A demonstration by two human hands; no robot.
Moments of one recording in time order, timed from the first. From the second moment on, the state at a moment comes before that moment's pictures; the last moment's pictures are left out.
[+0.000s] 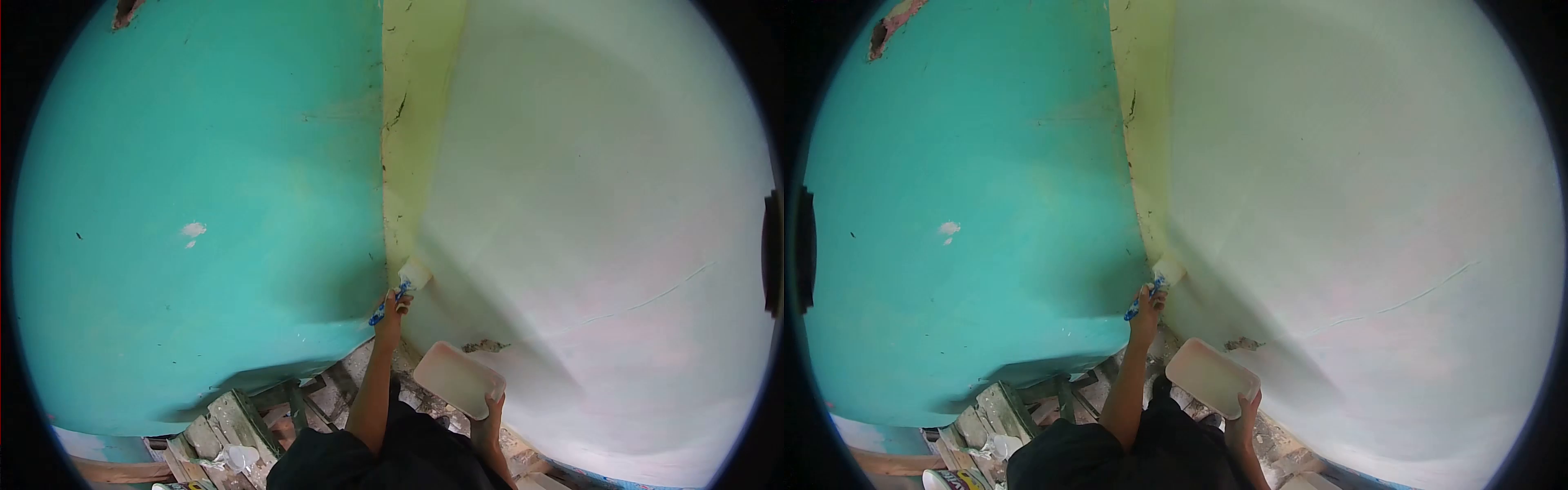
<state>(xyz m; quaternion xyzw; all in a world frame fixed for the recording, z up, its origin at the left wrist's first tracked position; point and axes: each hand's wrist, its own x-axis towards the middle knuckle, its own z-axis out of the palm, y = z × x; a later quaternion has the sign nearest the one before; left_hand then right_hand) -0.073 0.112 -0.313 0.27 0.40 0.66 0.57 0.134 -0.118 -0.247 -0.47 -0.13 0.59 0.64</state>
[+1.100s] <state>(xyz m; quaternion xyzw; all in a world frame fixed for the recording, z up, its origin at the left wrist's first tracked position) -0.064 0.113 -0.065 0.42 0.24 0.76 0.43 0.143 -0.121 -0.277 -0.45 -0.18 0.63 0.61</state>
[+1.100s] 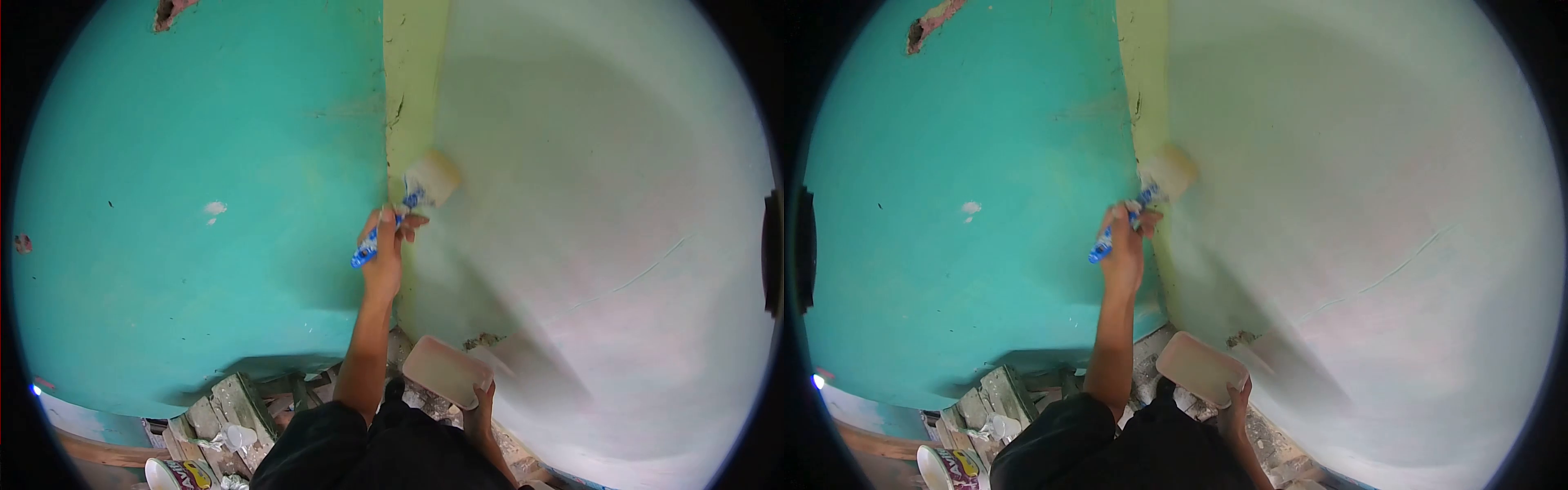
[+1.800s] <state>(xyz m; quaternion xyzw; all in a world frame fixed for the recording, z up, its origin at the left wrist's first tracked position) -0.040 0.085 -0.162 0.49 0.50 0.62 0.35 0.156 -0.130 -0.277 -0.47 -0.16 0.61 0.62</state>
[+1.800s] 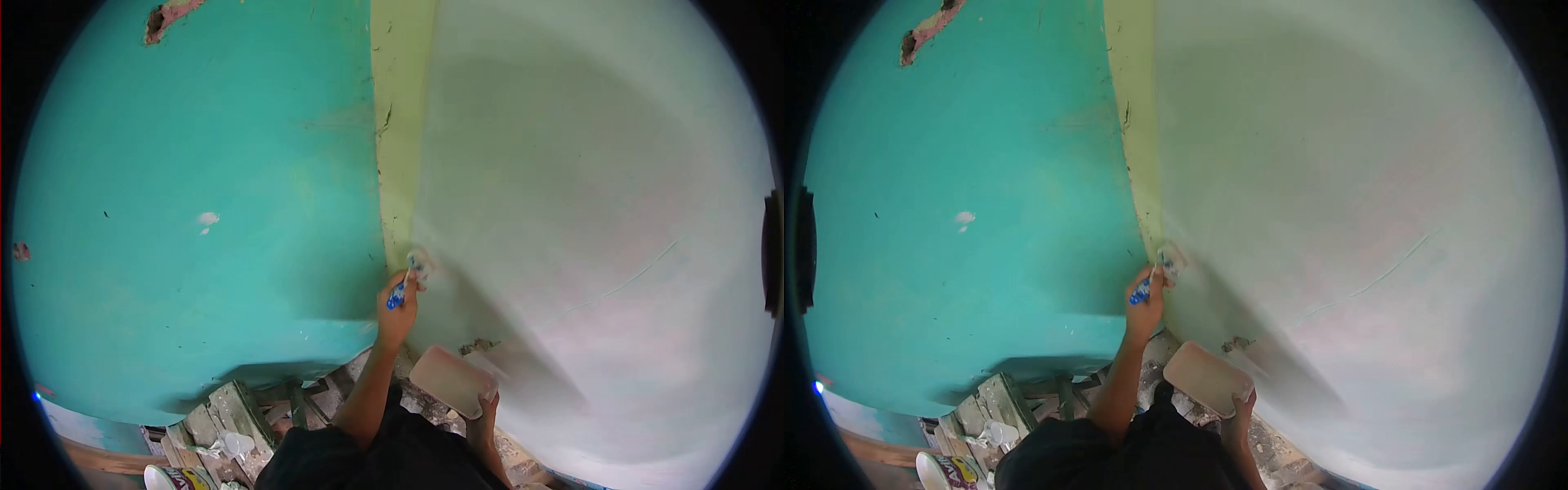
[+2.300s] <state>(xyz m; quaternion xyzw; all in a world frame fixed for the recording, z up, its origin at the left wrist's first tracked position) -0.048 0.079 -0.290 0.32 0.42 0.67 0.53 0.160 -0.128 -0.278 -0.45 -0.12 0.62 0.64</state>
